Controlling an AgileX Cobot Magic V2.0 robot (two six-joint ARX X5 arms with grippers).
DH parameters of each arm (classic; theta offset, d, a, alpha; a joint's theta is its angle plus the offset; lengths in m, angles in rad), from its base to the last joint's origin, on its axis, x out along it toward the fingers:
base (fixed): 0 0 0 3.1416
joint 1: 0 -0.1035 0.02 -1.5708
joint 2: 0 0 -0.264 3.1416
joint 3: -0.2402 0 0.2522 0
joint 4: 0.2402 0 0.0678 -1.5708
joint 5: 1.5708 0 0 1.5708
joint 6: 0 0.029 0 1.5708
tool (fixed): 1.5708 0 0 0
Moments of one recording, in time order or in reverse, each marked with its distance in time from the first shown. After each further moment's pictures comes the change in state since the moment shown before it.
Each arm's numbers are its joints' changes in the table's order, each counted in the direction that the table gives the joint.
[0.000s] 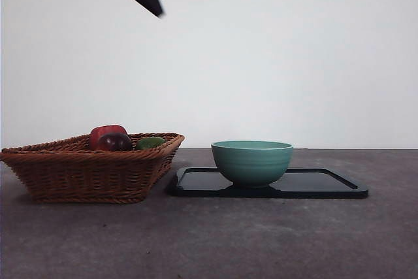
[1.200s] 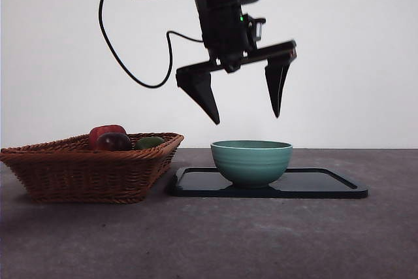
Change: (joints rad) left arm -0.254 -0.866 -0.826 0.231 0.138 0.129; right arm 0.000 0.000 0.000 0.000 0.000 0.000
